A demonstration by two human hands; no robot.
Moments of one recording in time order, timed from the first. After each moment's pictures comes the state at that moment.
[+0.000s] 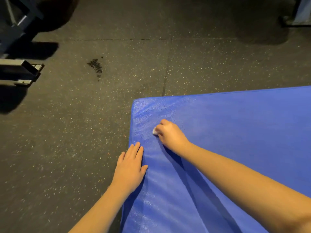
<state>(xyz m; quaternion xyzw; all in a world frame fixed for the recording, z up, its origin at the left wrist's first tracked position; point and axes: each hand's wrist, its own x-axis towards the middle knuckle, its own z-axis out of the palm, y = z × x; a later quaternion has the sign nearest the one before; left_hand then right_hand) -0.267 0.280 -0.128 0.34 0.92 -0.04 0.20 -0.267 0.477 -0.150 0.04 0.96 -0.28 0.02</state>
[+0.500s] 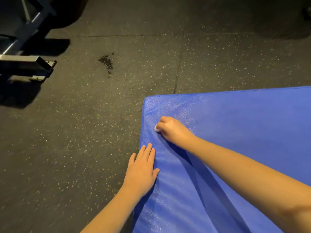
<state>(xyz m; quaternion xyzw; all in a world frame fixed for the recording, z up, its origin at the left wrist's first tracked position) -0.258 0.277 -0.117 0.34 0.90 -0.09 0.24 -0.291 0.468 -0.149 -0.05 0.96 -0.28 0.02</state>
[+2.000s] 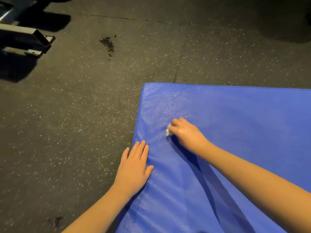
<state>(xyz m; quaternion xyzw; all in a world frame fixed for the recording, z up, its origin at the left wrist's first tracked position) -0.219 0.248 -0.141 0.35 0.93 -0.04 0.14 -0.219 0.492 -0.162 -0.11 0.97 -0.22 -0.04</state>
